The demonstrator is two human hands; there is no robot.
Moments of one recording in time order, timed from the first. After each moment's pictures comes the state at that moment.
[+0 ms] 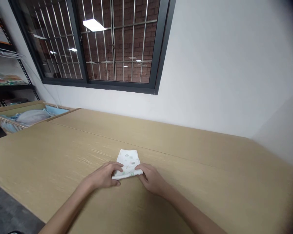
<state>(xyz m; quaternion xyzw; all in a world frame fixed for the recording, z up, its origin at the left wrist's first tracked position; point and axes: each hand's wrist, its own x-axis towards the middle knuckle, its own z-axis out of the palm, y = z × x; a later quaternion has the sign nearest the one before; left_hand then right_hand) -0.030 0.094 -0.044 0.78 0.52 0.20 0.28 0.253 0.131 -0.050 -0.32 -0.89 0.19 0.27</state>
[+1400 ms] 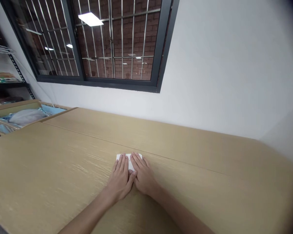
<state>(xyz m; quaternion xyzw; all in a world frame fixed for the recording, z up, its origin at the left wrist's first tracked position) 0.045 0.133 -0.087 0.76 0.62 0.20 0.04 0.211 0.177 -0.083 -0.37 -0.91 -0.02 0.20</state>
